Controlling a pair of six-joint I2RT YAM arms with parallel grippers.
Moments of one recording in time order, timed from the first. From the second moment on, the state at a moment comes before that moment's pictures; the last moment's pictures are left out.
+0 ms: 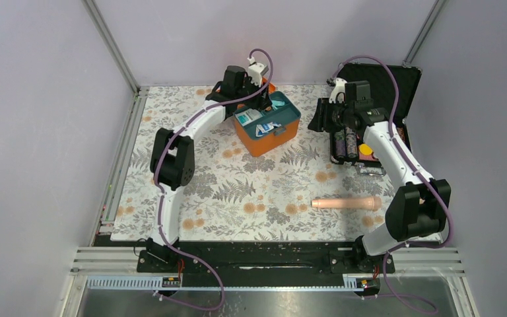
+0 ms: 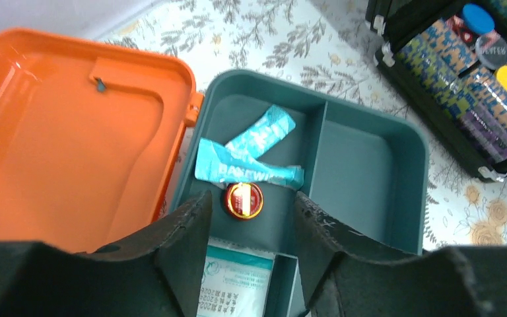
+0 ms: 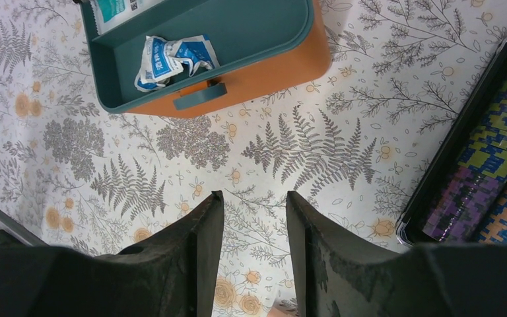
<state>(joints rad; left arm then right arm) -0.42 2.21 1.91 -0.17 0.41 -0.01 0.17 1.53 1.35 -0.56 -0.39 0.17</state>
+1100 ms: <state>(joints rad) -0.07 2.09 1.60 -0.09 0.34 -0.67 0.17 1.84 1.63 -0.74 -0.71 0.11</state>
